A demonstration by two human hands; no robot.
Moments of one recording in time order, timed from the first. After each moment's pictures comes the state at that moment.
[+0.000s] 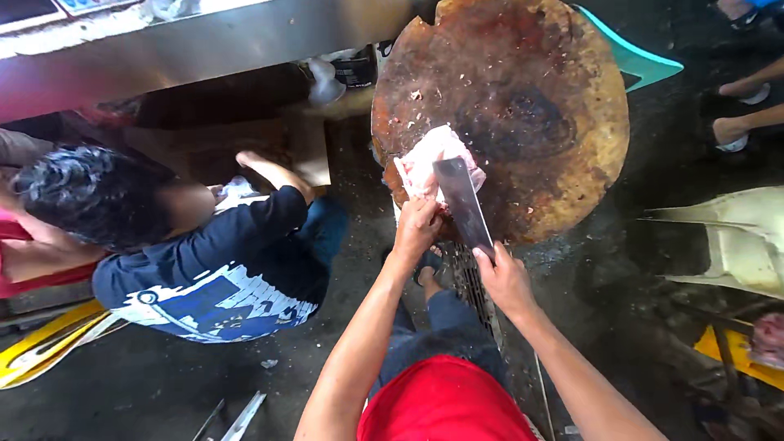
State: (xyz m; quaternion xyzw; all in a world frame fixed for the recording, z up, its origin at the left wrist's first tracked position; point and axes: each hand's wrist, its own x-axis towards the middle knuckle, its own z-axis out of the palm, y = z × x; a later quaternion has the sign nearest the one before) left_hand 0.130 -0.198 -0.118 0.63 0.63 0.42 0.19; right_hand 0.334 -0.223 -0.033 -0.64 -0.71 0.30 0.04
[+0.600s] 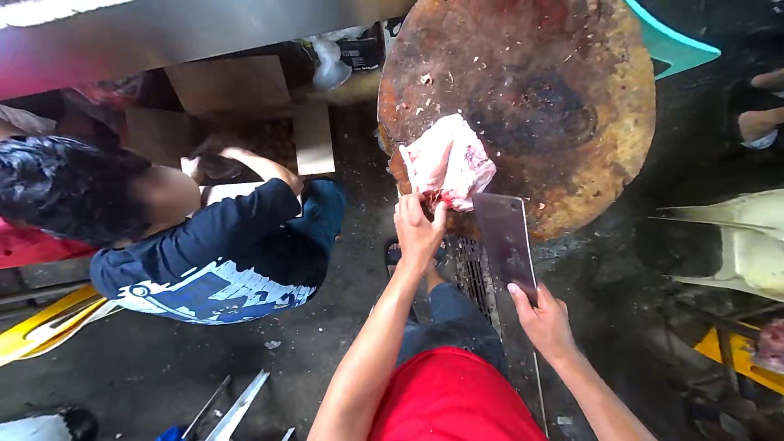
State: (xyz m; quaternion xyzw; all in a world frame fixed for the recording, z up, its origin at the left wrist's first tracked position) left_hand 0.149 -0.214 -0.107 0.44 0.80 0.33 0.22; right_hand 0.407 -0.276 -0.035 -0.63 -0.71 0.29 0.11
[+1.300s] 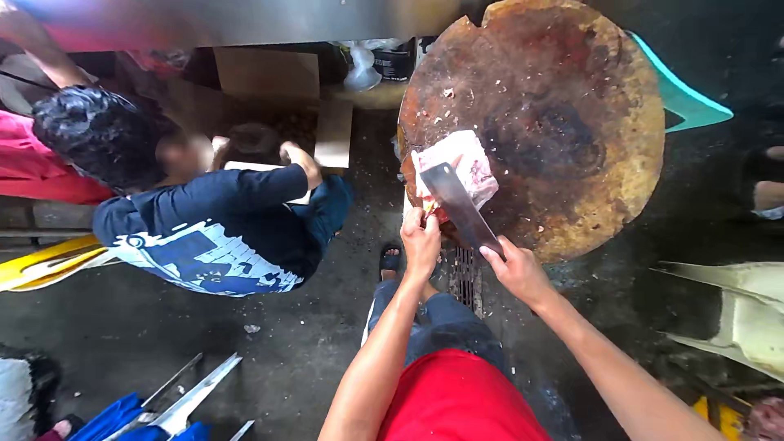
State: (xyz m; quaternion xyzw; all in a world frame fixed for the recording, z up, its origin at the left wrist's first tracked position) left_hand 0.178 -0.221 -0.091 0.21 0.81 0.48 0.28; right_hand 0.378 -0.163 -0.054 -0.47 -0.81 0.34 -0.04
